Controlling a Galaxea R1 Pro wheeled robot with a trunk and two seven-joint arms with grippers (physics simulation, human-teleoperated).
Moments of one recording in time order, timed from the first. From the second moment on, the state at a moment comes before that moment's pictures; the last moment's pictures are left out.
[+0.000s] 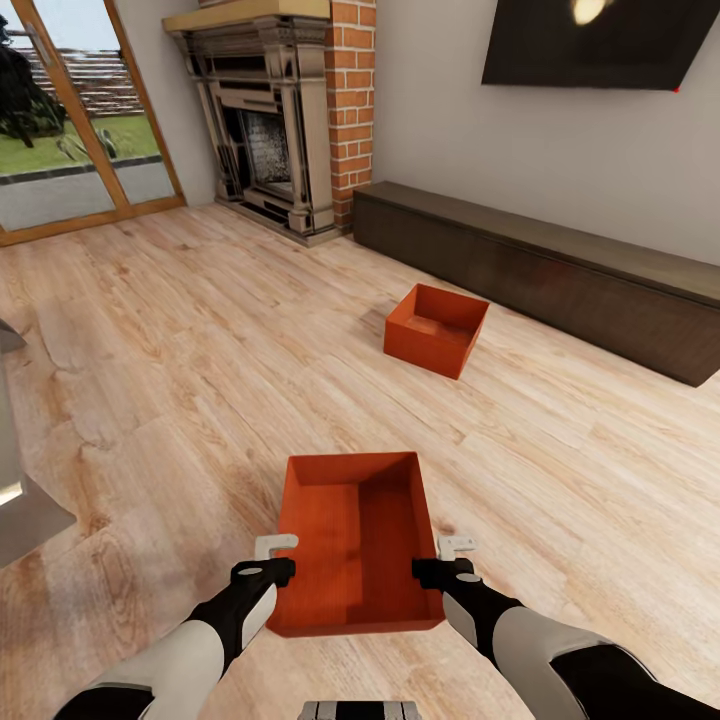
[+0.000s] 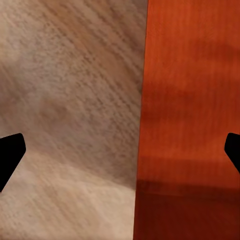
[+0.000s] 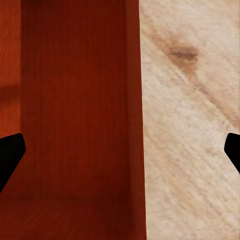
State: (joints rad) left arm -0.72 -0.12 -0.02 -0.24 0.06 0.11 0.27; right arm -0.81 0.12 0.14 -0.02 -0.12 -0.08 -0.11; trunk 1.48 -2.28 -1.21
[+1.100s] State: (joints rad) left arm -0.72 -0.12 -0.02 -0.24 0.06 0.11 0.27; right arm -0.81 0.12 0.15 -0.01 -0.12 -0.08 -0.11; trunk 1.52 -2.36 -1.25
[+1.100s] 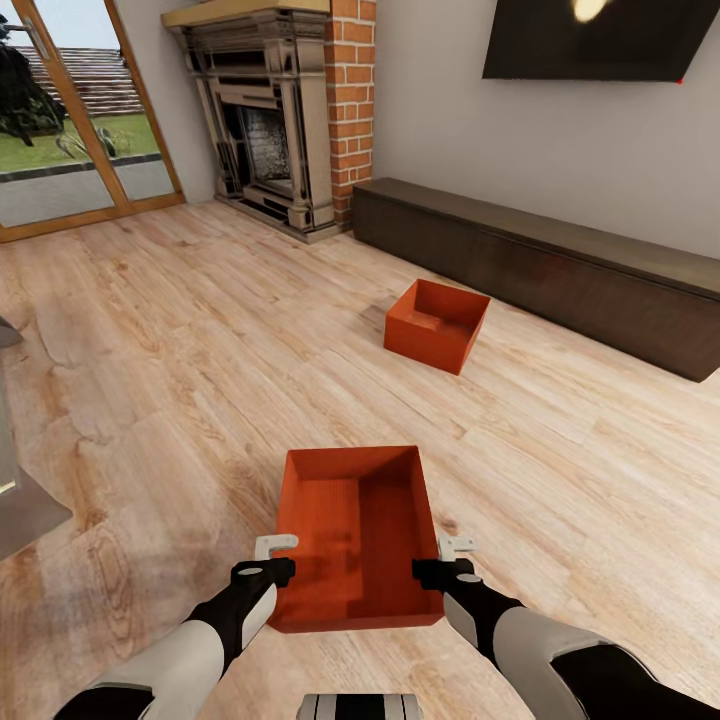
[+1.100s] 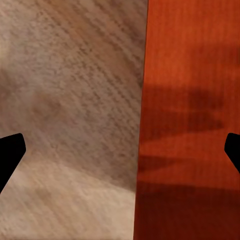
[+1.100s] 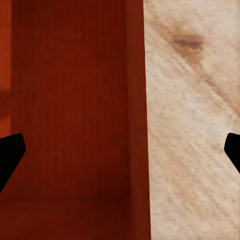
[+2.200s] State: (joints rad) left arm -0.72 -0.12 -0.02 -0.24 0.06 0.11 0.27; right arm -0.81 0.11 0.15 -0.01 -0.08 -0.08 -0.11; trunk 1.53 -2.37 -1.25
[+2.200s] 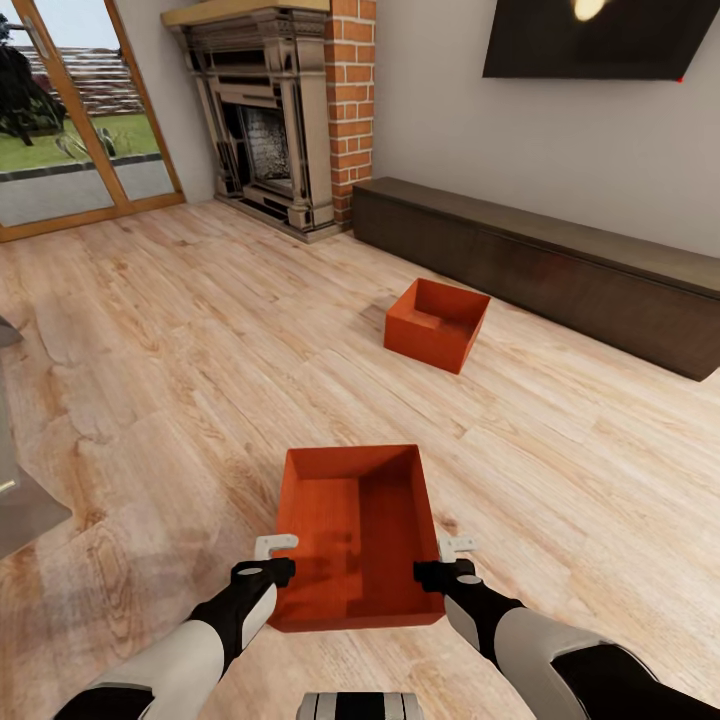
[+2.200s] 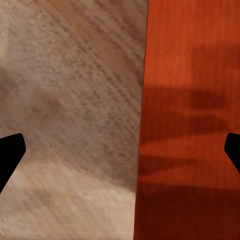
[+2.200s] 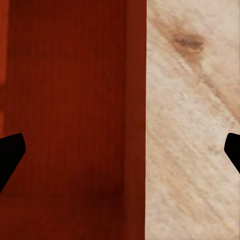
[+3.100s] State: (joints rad) left arm -0.72 -0.12 -0.02 -0.24 0.06 0.12 0.27; right arm -0.81 0.11 0.15 -0.01 -0.08 -0.08 -0.11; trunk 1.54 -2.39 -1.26
